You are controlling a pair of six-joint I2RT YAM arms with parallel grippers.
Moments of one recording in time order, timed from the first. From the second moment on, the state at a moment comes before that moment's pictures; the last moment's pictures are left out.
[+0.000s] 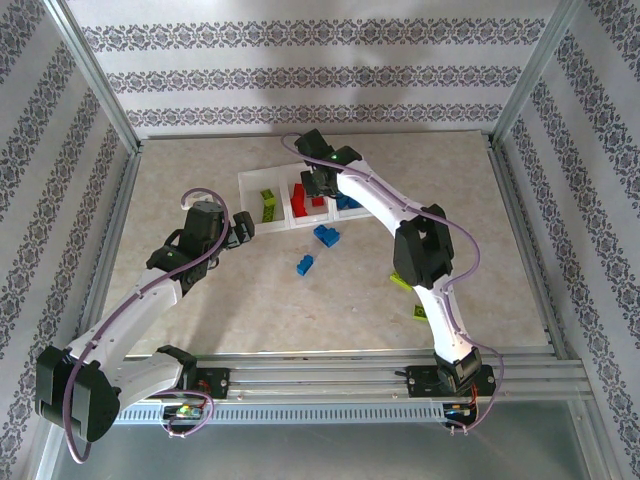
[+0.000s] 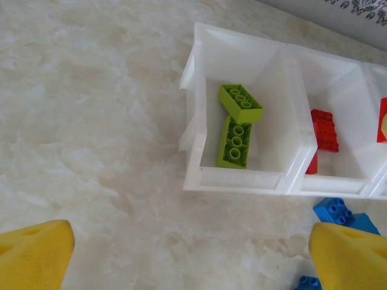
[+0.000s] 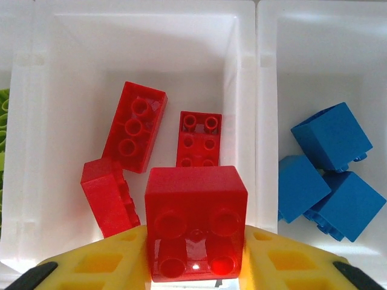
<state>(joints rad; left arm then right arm) -0.34 1.08 0.80 -0.41 -0.25 -0.58 0.60 2.28 2.13 -0.91 0.18 0.38</state>
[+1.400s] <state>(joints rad) -0.34 1.06 0.76 -0.37 -0.23 -0.59 0.65 1.91 1.55 -0.87 0.17 0.51</state>
